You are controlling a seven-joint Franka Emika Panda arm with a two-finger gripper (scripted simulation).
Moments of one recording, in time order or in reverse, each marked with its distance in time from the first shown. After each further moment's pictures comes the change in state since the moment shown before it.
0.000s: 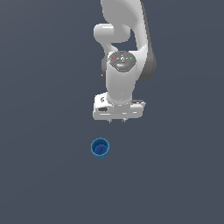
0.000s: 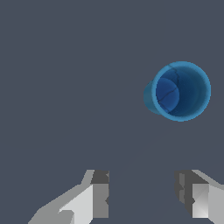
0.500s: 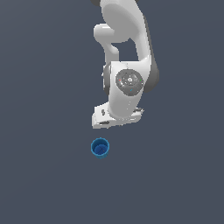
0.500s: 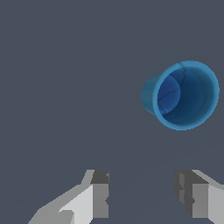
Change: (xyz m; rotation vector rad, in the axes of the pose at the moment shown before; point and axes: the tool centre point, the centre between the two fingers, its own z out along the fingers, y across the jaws) arm 0.013 0.012 0.019 -0.074 -0.152 -0.150
